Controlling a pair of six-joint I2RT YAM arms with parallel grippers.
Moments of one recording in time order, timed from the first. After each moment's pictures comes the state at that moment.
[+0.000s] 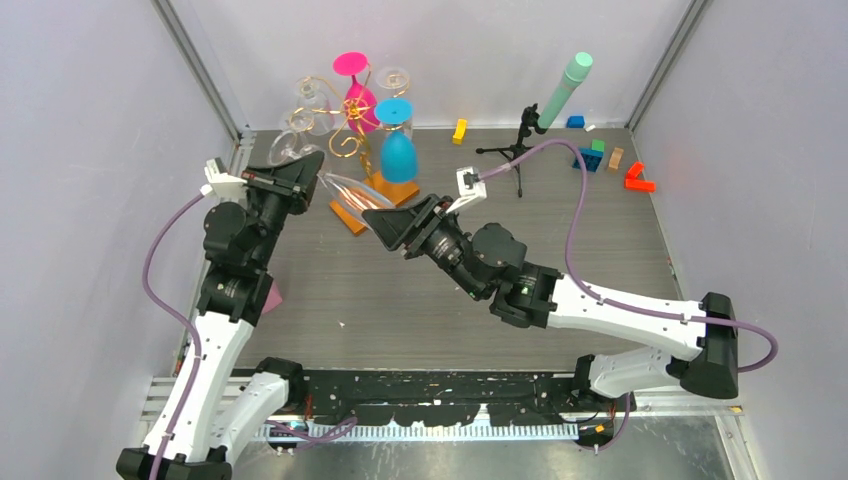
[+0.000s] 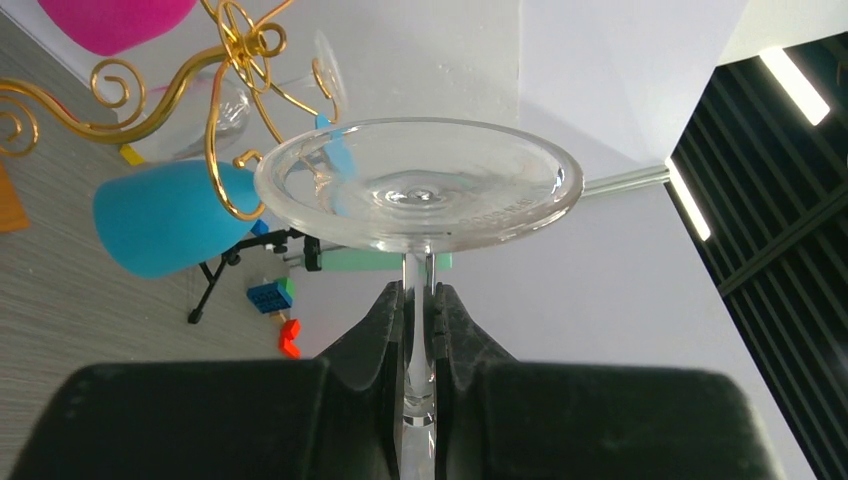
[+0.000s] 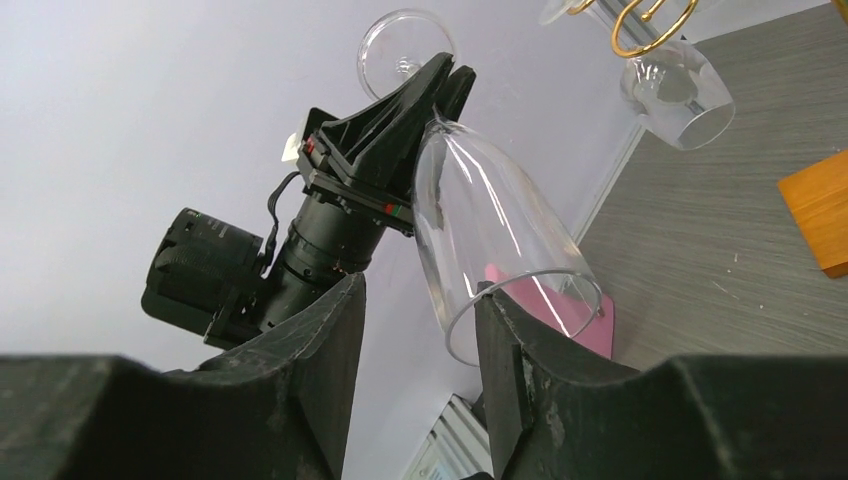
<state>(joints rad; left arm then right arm) -0.22 0.79 0.90 0.05 0.04 -1.36 1.21 1.25 1.11 0.35 0.43 0.84</state>
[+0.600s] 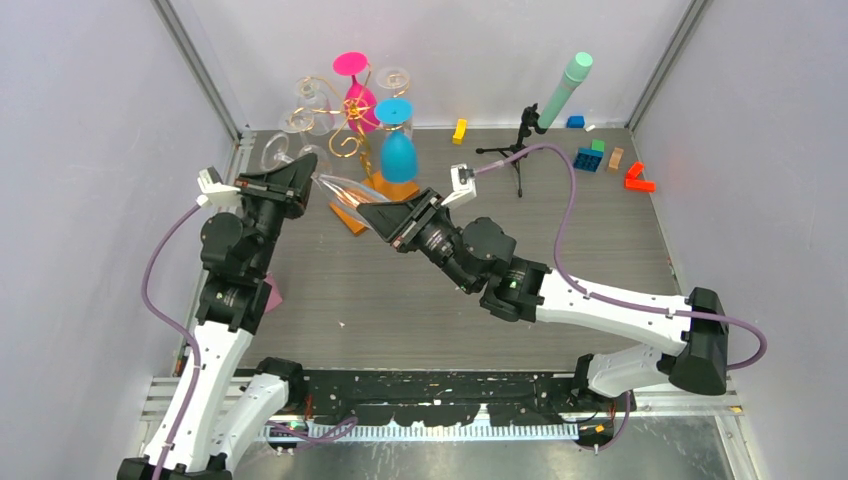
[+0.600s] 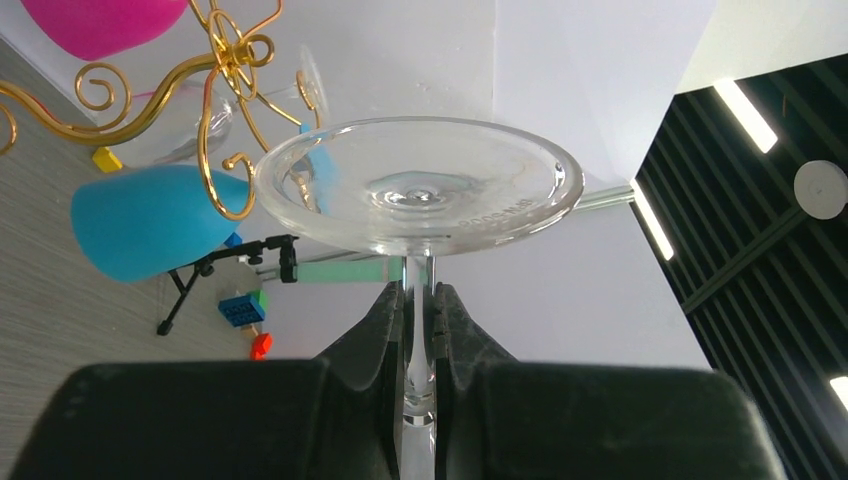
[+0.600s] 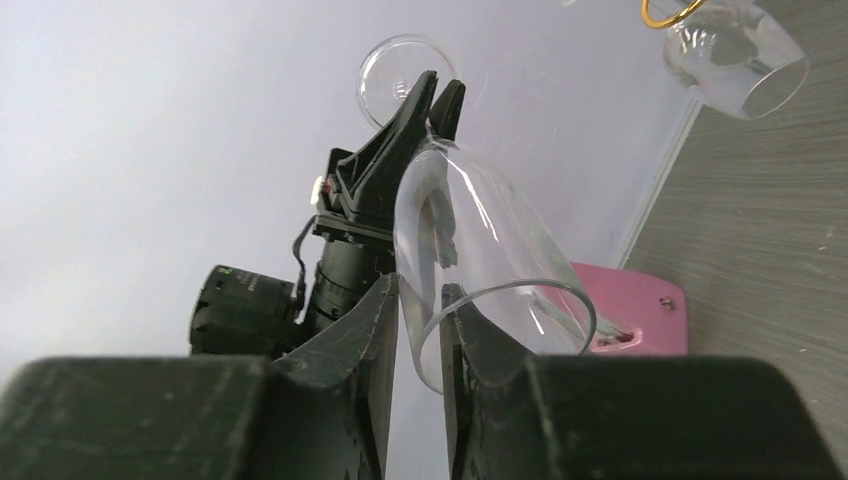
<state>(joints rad) -0.21 0.73 0.86 0.07 0.00 -1.41 1.18 1.33 1.14 0.39 0.41 1.00</state>
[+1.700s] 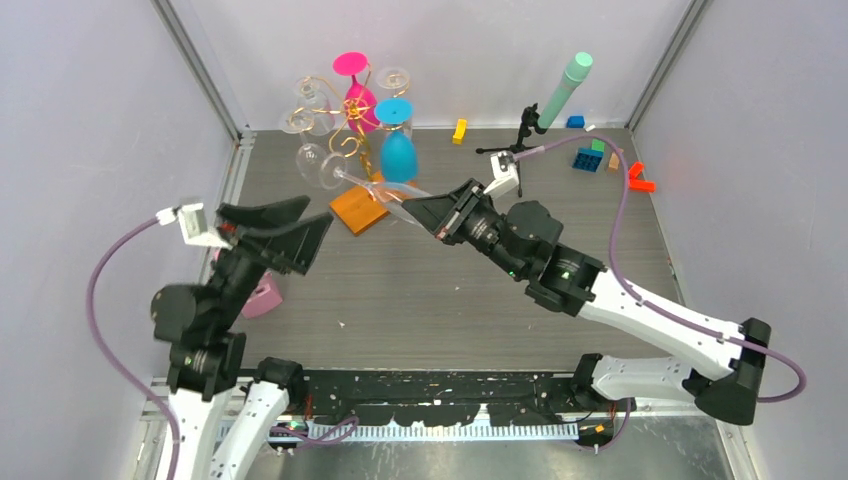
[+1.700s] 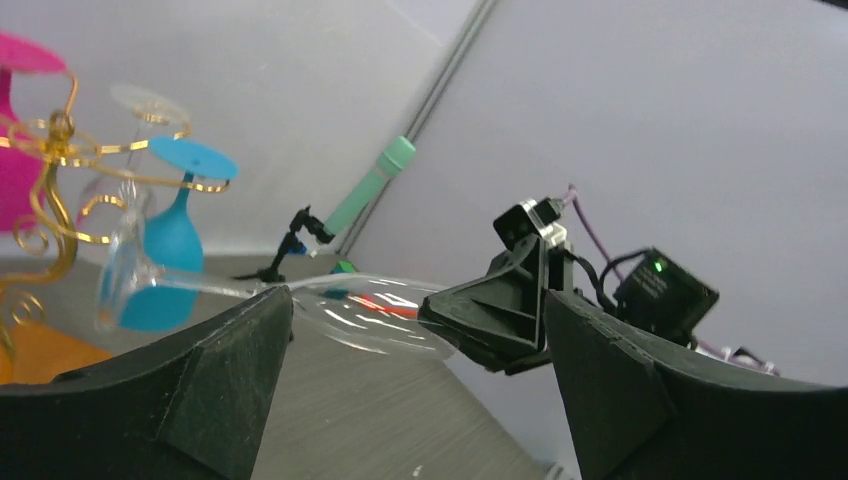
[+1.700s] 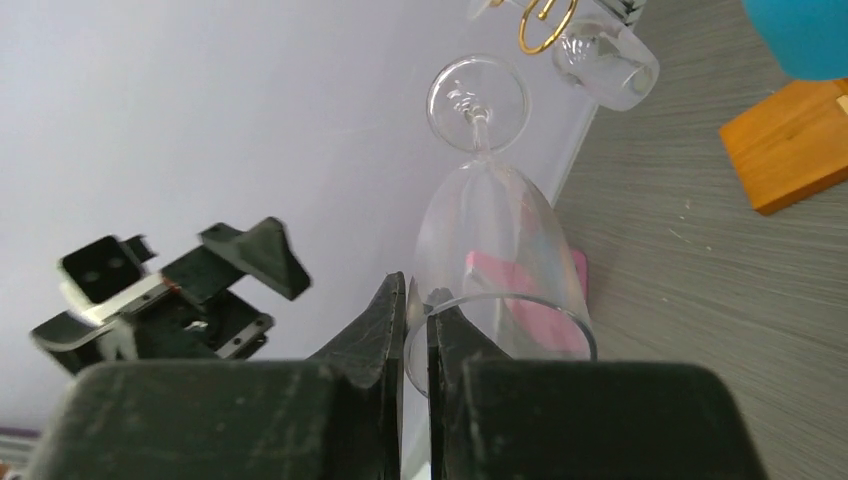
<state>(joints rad) -0.22 0.49 0.88 0.03 0.35 -0.82 1.02 1.14 1.08 0.17 0.25 1.03</state>
